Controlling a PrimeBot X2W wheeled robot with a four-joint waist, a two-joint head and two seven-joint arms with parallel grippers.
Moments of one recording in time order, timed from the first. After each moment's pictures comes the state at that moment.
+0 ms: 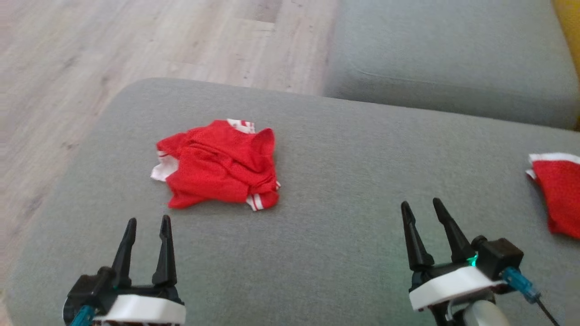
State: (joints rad) left arm 0.01 0.08 -0.07 0.28 -0.30 -0.13 -0.25; right arm -0.01 -0.05 0.19 0.29 0.27 0.13 -0.25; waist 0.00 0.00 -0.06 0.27
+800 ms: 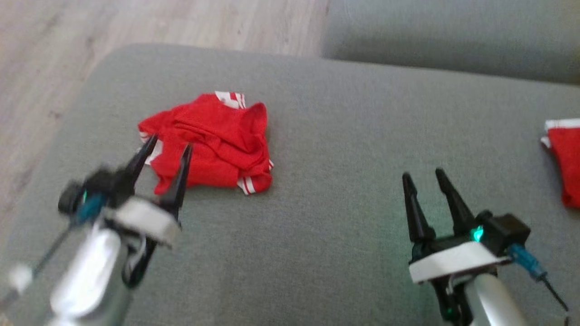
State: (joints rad) left arm -0.34 0.30 -0.35 0.36 -0.37 -0.13 -0.10; right arm -0.07 -0.05 0.19 0.26 0.27 0.13 -0.25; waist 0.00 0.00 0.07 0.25
